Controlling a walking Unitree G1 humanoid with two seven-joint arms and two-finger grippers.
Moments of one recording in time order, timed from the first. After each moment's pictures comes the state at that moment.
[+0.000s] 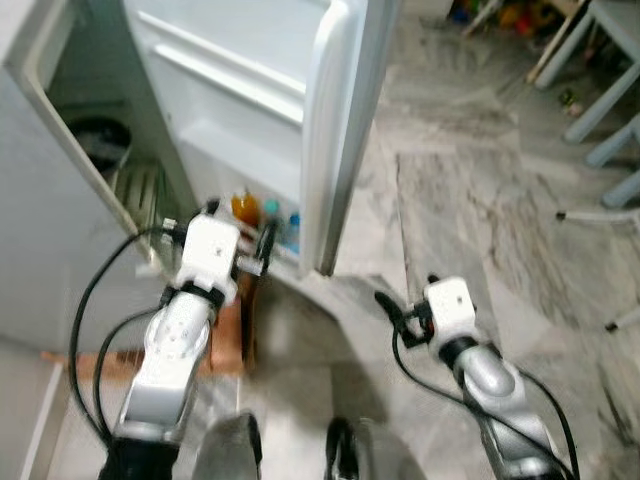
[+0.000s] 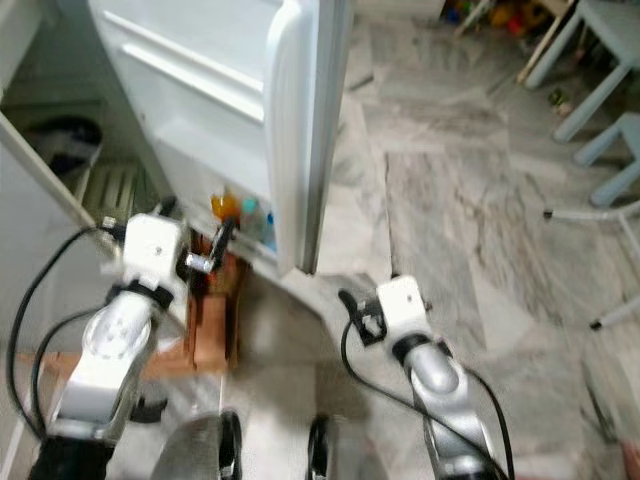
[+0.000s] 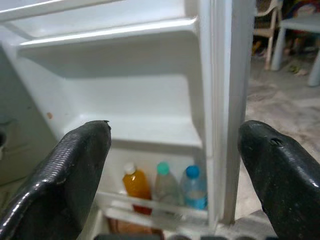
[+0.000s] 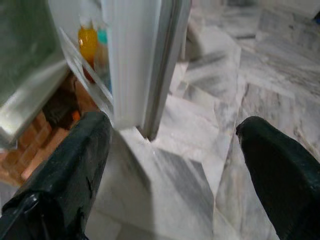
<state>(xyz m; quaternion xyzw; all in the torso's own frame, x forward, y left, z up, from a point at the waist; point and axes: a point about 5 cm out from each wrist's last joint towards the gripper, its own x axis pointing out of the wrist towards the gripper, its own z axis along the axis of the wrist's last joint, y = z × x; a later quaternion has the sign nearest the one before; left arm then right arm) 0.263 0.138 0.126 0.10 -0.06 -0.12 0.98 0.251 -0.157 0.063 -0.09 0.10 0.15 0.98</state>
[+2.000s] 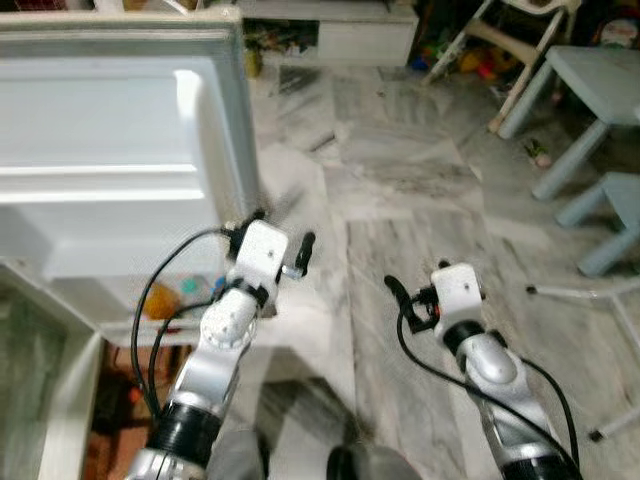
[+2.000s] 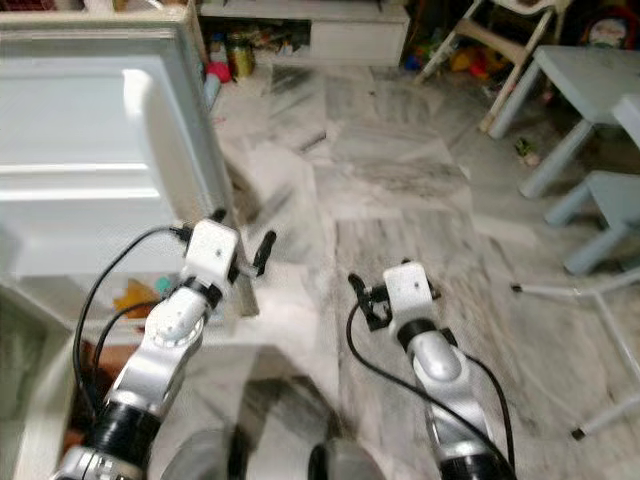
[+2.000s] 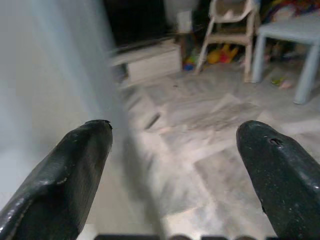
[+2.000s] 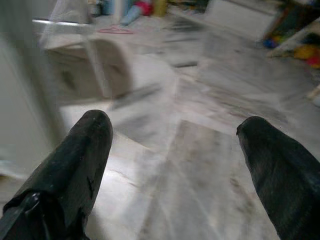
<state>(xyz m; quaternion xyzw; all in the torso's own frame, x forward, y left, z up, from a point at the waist) 0.284 0.113 0.100 0.12 -0.03 -0.15 0.98 0.265 -0.150 0.067 -0.10 0.09 0.13 0.98</state>
